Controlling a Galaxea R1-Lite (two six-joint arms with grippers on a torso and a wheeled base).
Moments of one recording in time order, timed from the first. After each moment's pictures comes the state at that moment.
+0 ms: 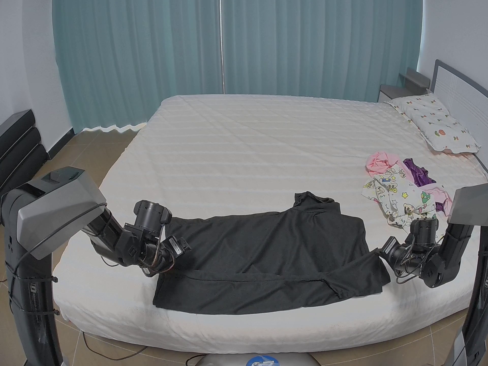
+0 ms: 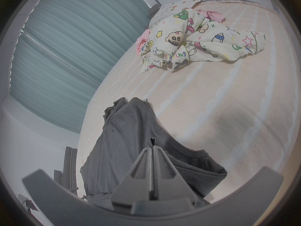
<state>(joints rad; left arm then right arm) -0.27 2.30 -1.03 -0.33 0.08 -0.86 -0.02 2.29 -0.50 -1.17 0.14 0.80</state>
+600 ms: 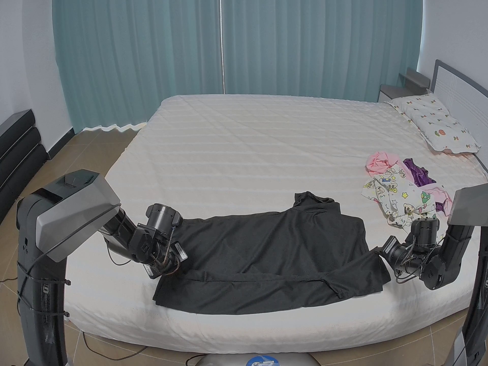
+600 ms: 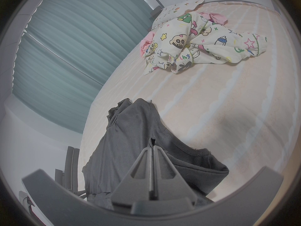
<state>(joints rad) -0.29 2.38 -1.15 -0.18 0.15 -0.84 -0.01 2.28 -0.48 -1.21 0.14 0.80</state>
